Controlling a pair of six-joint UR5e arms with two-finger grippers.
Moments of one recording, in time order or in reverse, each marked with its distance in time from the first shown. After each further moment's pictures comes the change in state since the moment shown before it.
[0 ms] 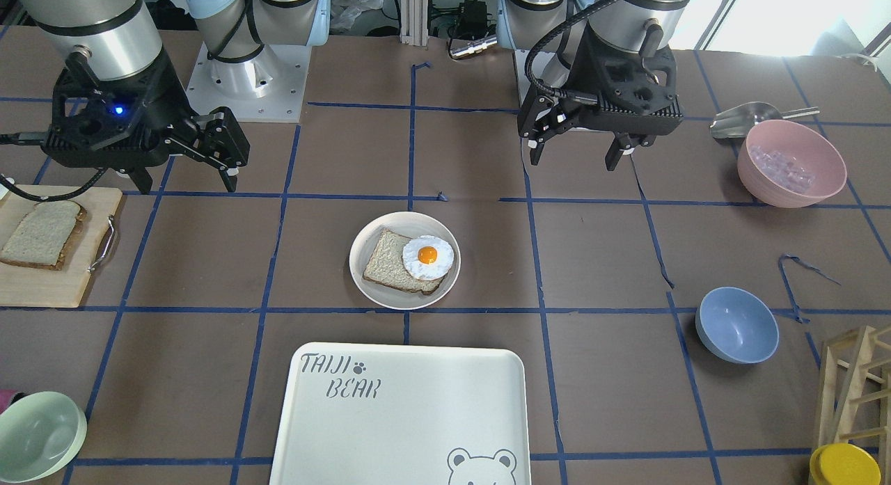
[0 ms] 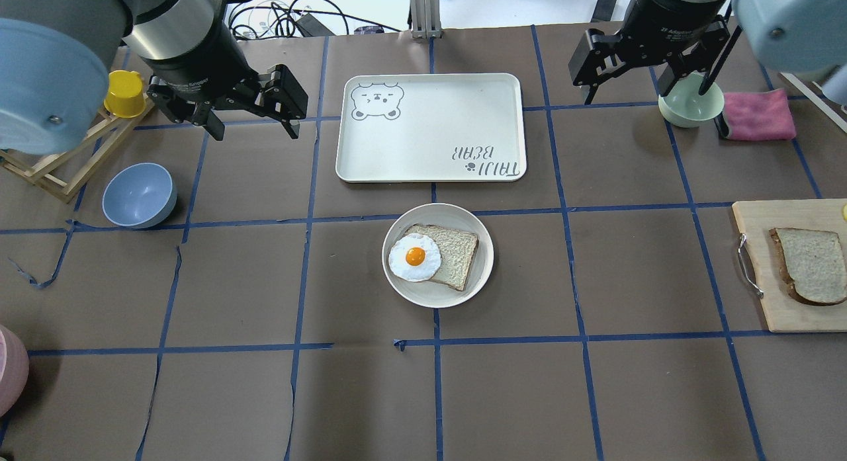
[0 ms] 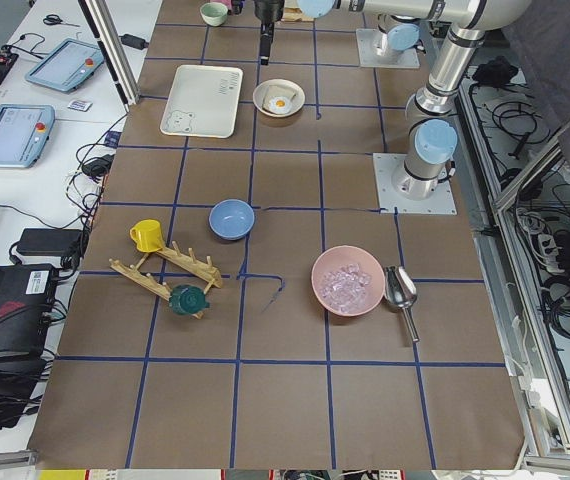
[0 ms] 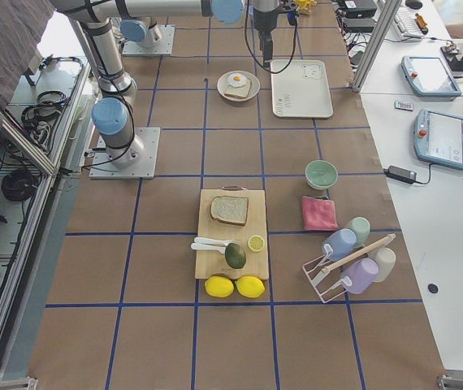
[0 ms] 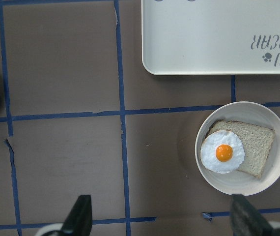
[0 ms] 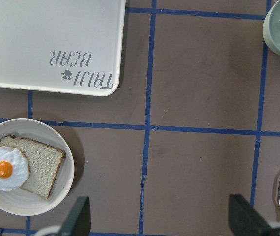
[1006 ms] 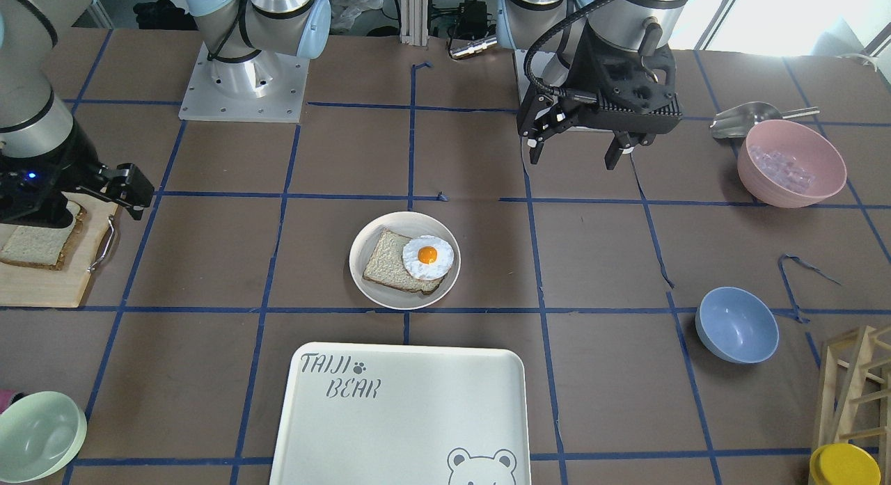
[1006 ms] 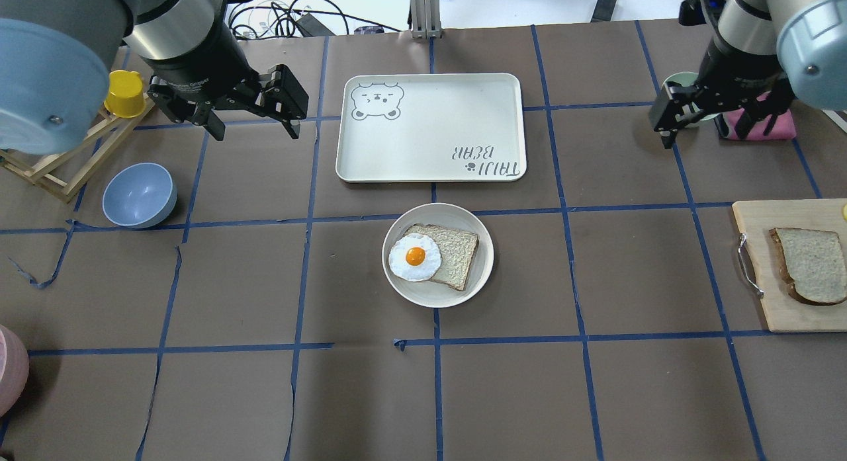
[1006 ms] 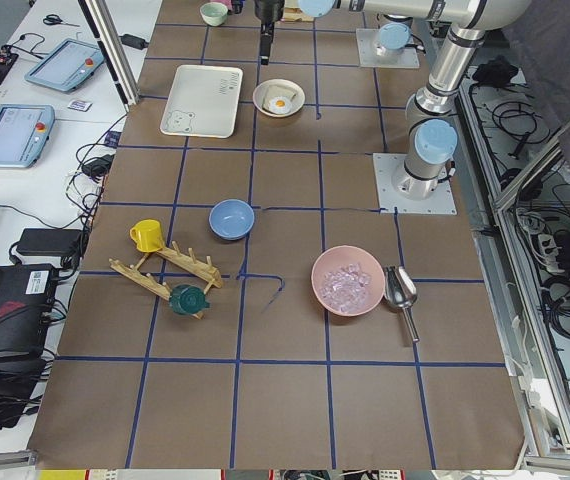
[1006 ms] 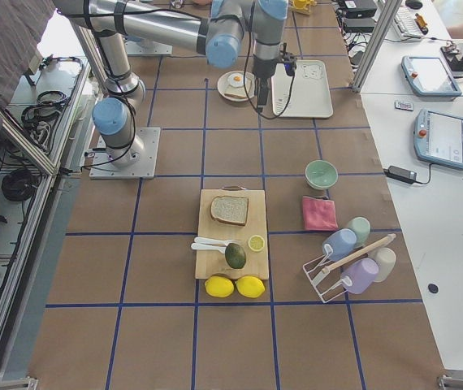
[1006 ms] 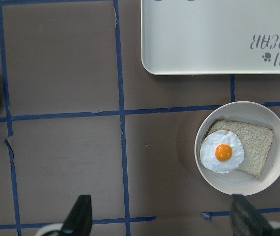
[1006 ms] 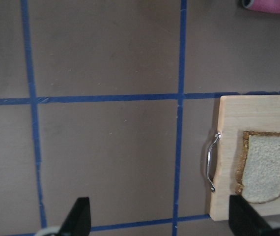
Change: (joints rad) left arm -0.002 0.001 0.000 0.000 0.001 0.000; right arm -0.266 0.023 0.249 -0.168 -0.166 -0.190
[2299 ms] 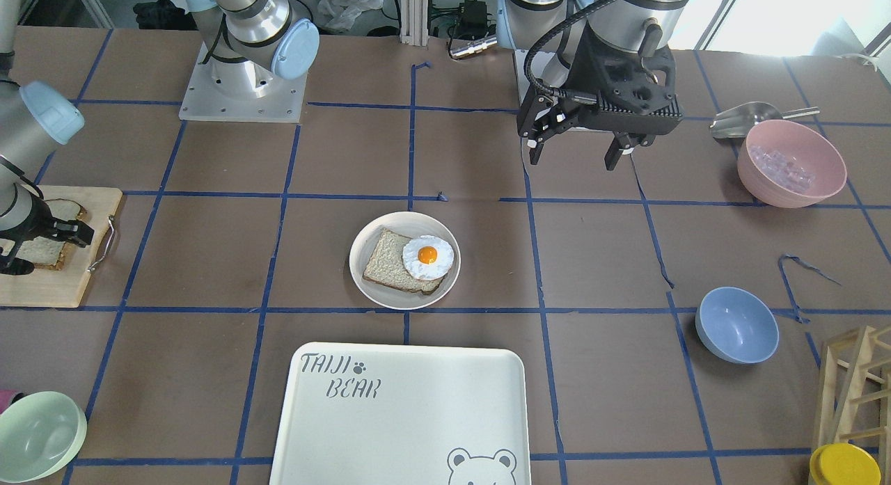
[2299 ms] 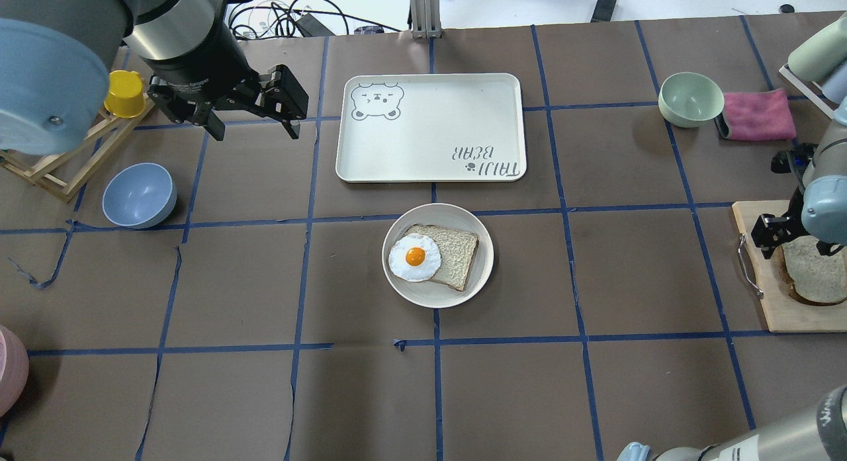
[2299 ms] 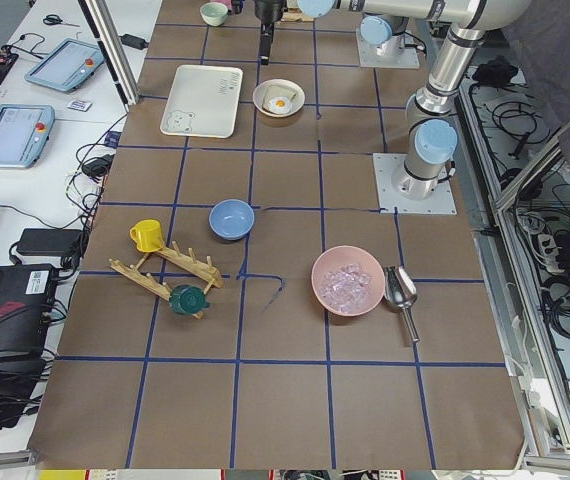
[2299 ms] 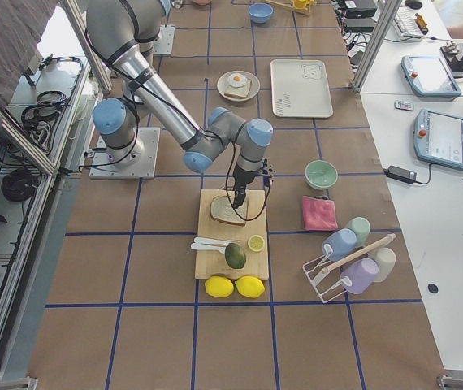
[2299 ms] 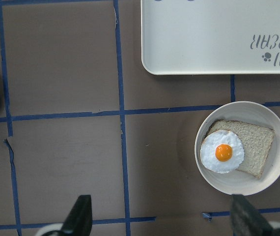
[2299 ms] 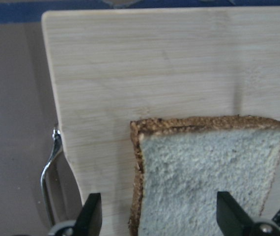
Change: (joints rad) left arm 0.001 -0.001 0.000 0.000 -0.001 0.000; right arm -0.338 0.244 0.287 -0.479 -0.137 -0.268
